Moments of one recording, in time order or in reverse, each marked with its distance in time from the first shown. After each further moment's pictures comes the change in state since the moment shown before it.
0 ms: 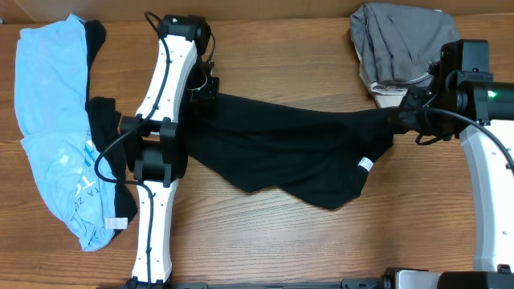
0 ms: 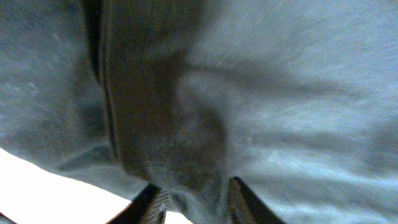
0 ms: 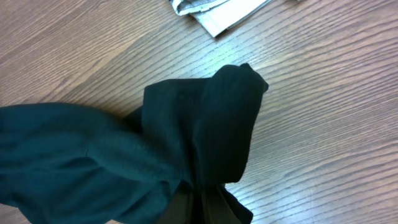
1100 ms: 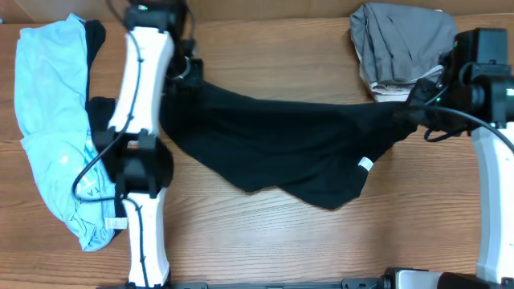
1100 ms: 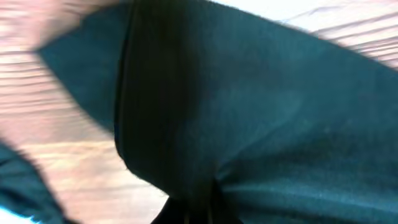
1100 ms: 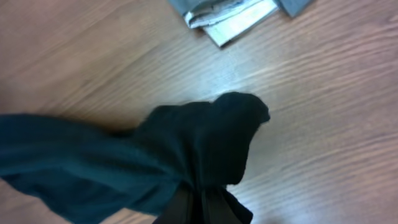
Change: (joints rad) left arm 0.045 -0.195 -0.082 0.039 0.001 -0.007; right arm 0.005 0.000 0.134 -0.104 -0.001 0.000
